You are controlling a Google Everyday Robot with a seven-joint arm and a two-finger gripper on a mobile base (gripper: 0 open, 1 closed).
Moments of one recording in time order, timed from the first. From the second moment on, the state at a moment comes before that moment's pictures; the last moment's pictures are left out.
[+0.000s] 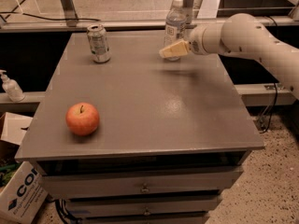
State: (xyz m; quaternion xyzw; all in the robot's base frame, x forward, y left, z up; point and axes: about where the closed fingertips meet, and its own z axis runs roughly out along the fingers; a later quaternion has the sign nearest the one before) arm 0.784 -0.123 0.878 -0.32 0.78 0.09 0.54
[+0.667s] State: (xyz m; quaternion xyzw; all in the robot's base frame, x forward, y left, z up) arm 0.802 -0.095 0.878 -0.30 0.76 0.13 0.55
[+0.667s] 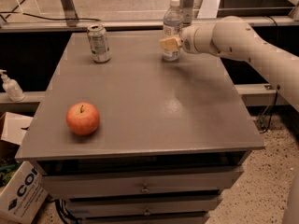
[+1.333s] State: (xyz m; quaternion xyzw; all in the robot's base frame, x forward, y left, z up) arm 0.795 -0.092 0.883 -0.29 0.76 0.15 0.57
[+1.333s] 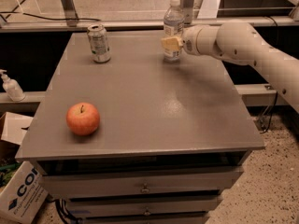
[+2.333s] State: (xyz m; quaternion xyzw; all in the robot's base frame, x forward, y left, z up) arm 0.749 -0.099 0.967 -0.29 0.71 0.20 0.61
